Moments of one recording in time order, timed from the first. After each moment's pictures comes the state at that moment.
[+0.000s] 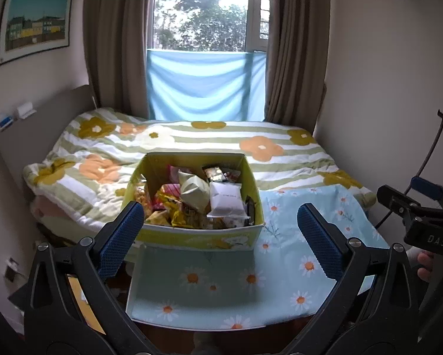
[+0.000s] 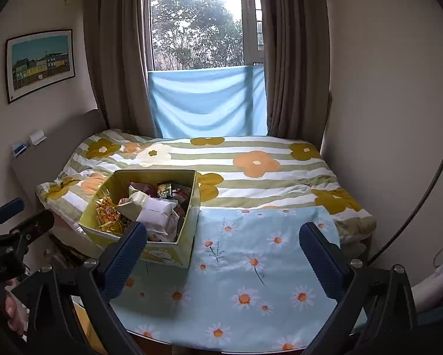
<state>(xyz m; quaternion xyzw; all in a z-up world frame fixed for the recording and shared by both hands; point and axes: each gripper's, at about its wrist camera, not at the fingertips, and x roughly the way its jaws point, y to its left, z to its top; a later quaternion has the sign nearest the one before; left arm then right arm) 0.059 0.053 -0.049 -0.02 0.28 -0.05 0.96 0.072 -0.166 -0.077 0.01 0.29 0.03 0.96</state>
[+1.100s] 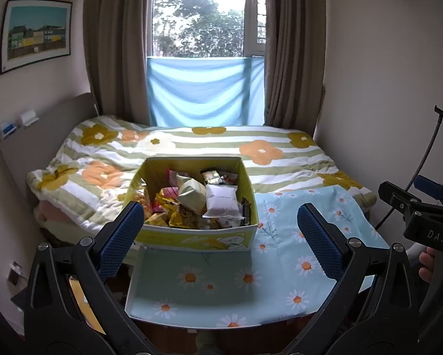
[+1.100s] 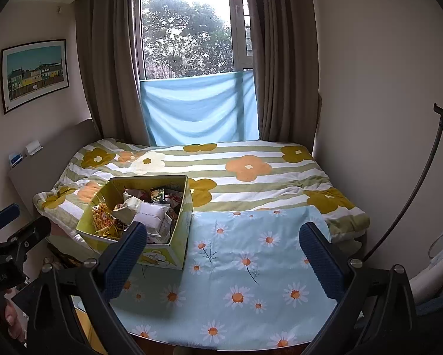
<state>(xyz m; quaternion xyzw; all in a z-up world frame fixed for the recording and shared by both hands) 0.046 0.035 -0.048 0.00 0.26 -0.04 0.96 0.052 -0.182 -0.076 0.03 0.27 0.01 0.96</state>
